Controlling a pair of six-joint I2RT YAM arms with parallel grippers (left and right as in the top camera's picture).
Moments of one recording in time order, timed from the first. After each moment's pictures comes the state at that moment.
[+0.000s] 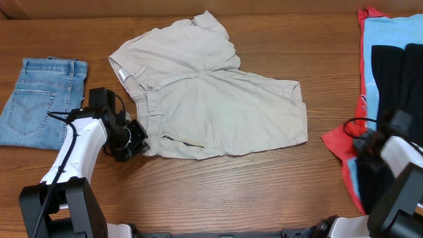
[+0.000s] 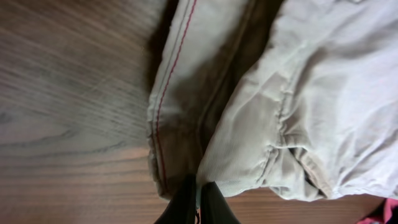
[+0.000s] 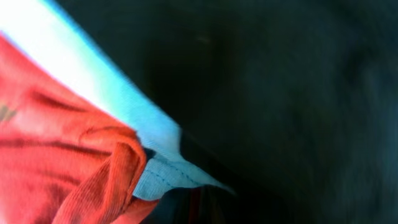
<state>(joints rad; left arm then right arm) 0.13 1.59 0.97 -0.95 0.35 -0.49 -0.56 1.61 0.78 -0.46 0.11 0.49</state>
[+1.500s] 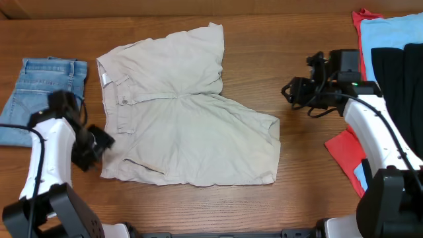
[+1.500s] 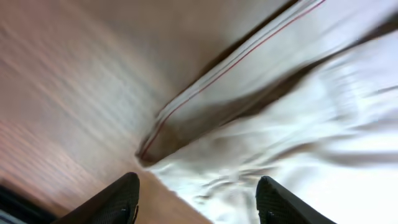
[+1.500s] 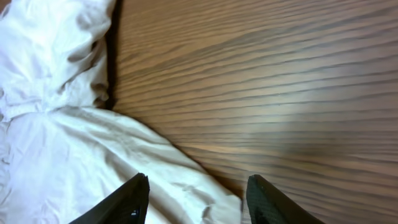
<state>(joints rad) 0.37 1.56 1.11 -1.10 0.00 -0.55 -0.01 1.65 1.19 -0.64 -0.41 0.17</state>
